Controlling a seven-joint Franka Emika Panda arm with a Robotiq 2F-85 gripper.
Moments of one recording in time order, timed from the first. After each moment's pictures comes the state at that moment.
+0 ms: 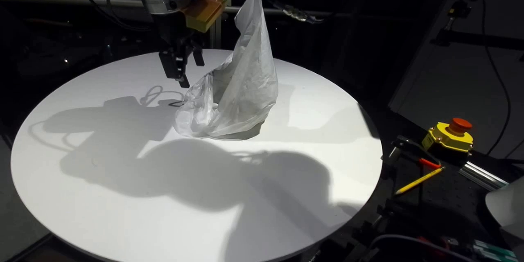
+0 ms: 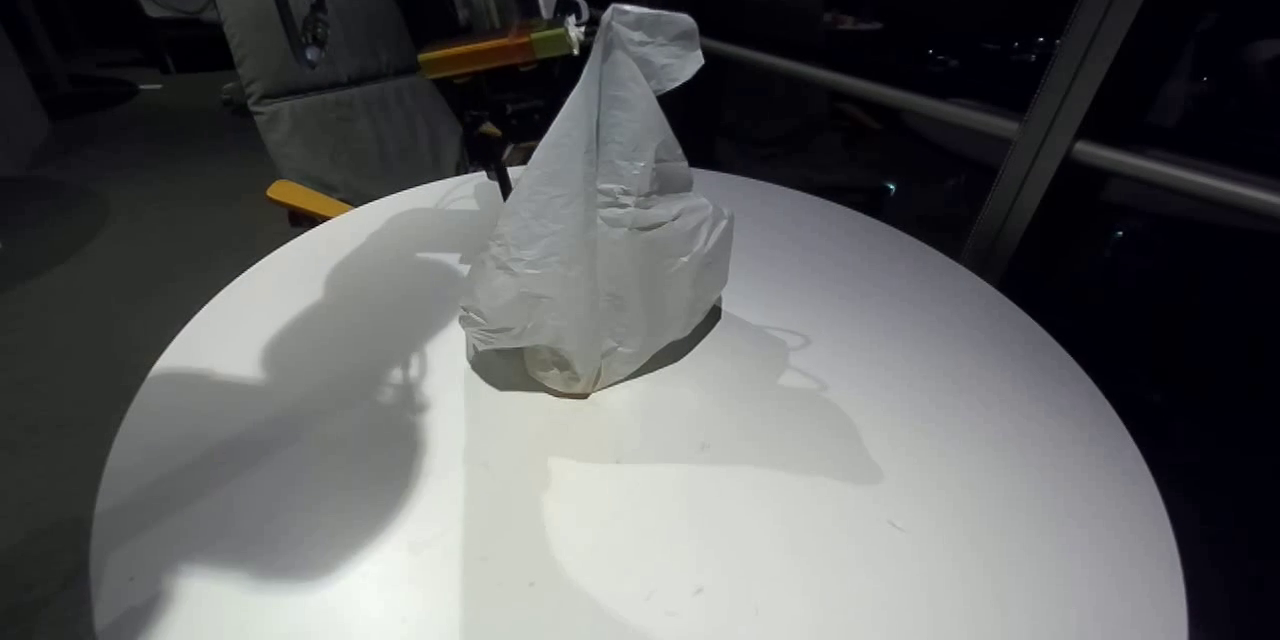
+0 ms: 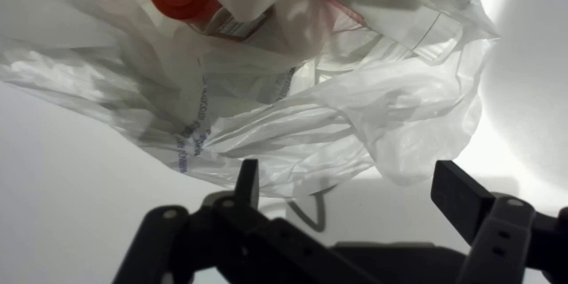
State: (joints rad) arm 0.25 0.86 0.01 -1.30 -0.35 2.07 0.01
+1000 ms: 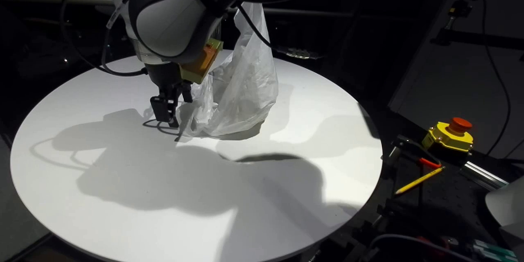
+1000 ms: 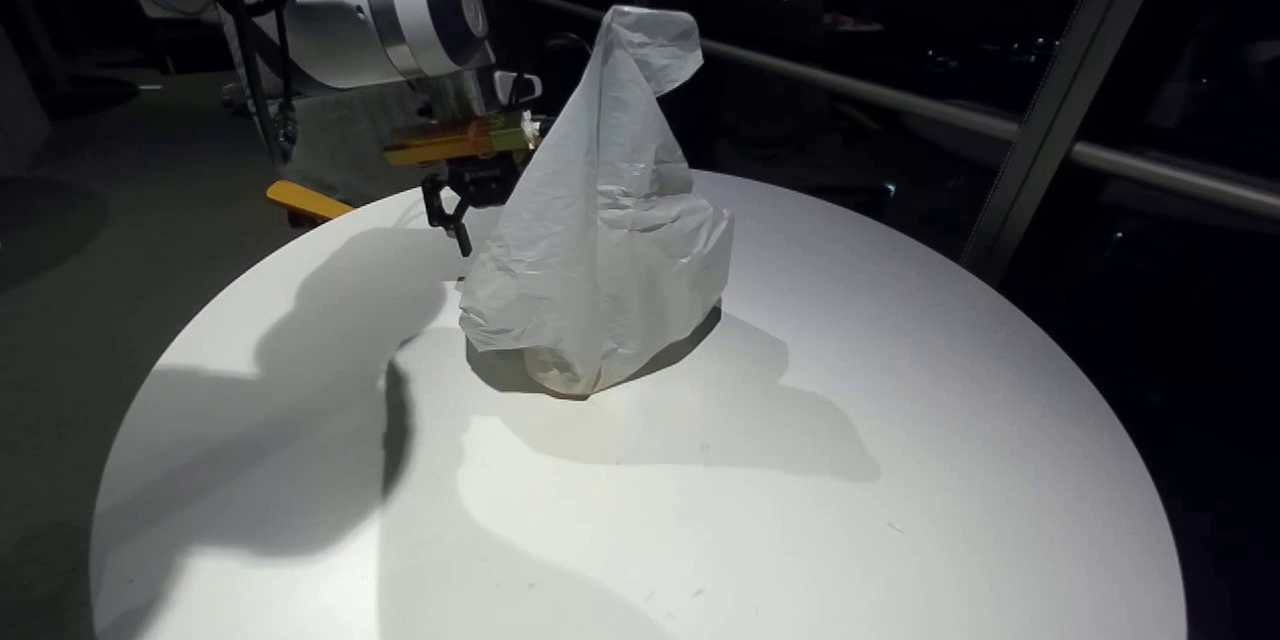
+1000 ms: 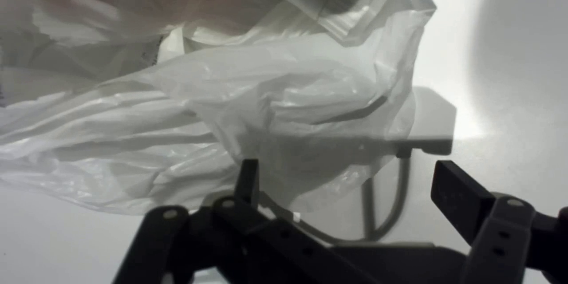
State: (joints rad) arm 0.30 0.96 0.02 -1.36 -0.34 2.28 0.02
